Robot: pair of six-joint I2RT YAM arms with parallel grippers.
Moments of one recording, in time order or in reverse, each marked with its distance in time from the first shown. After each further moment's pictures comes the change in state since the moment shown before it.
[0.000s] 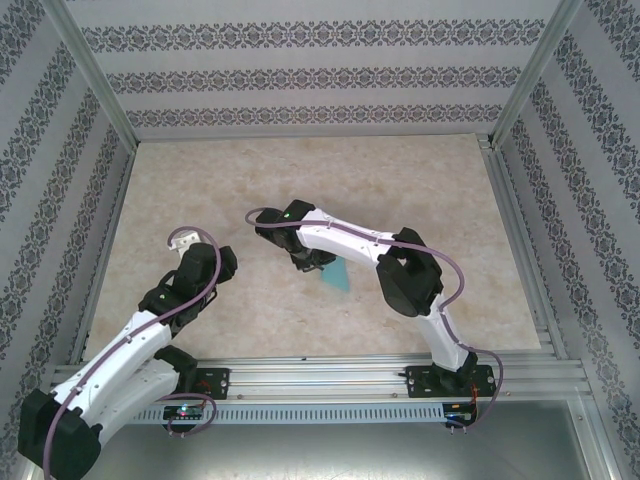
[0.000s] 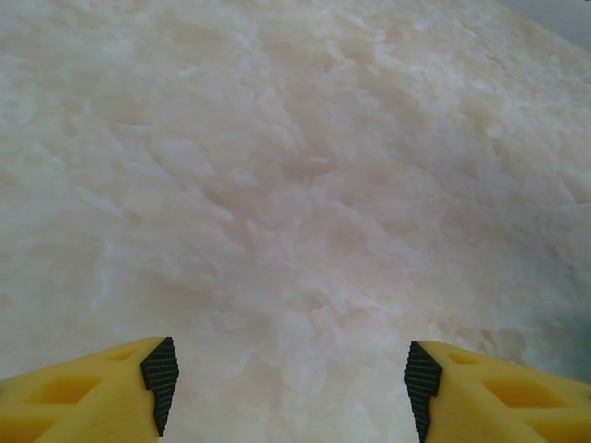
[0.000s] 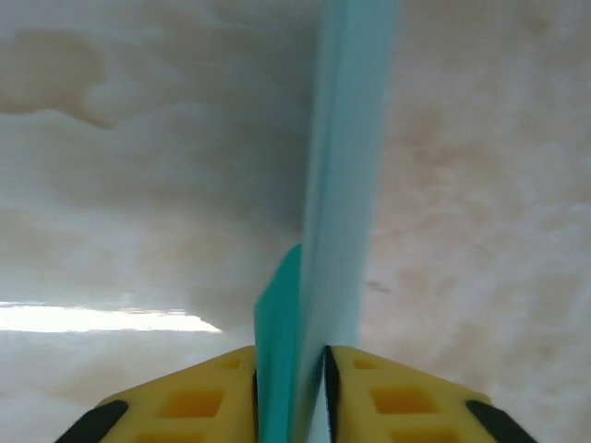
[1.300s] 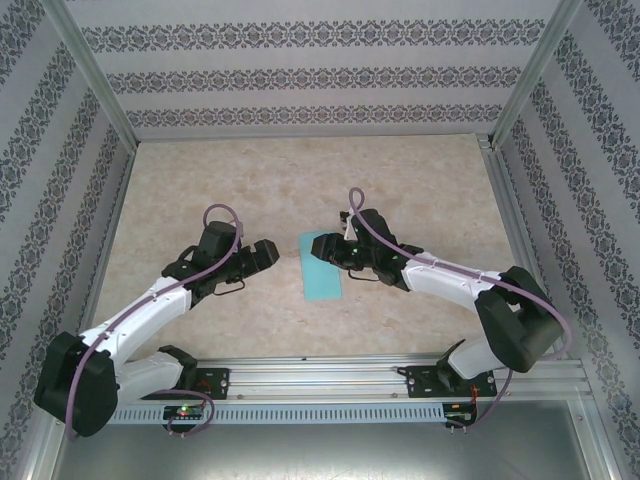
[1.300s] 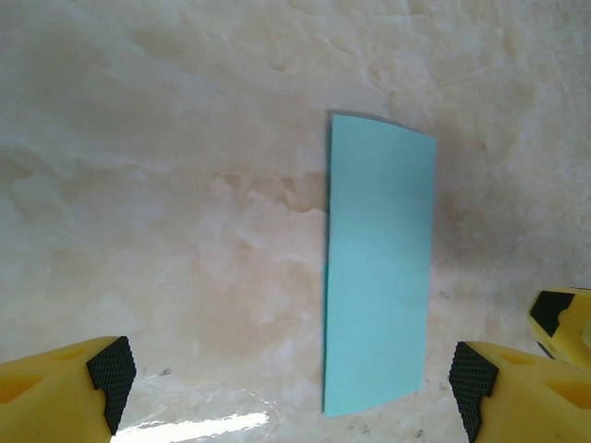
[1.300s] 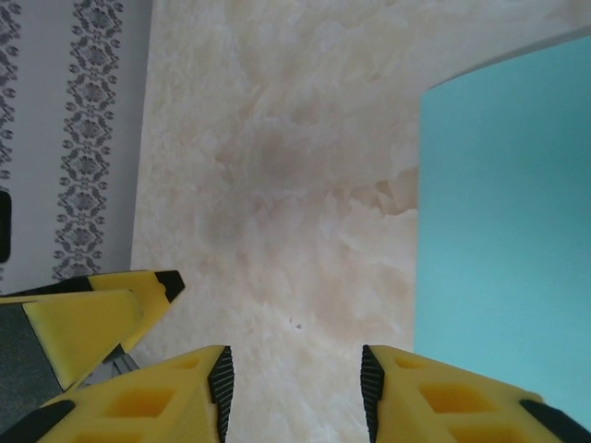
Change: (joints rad) left arm 0.003 0.317 0.129 0.120 0.560 -0.098; right arm -0.278 -0.706 -1.112 1.444 -0.707 0.261
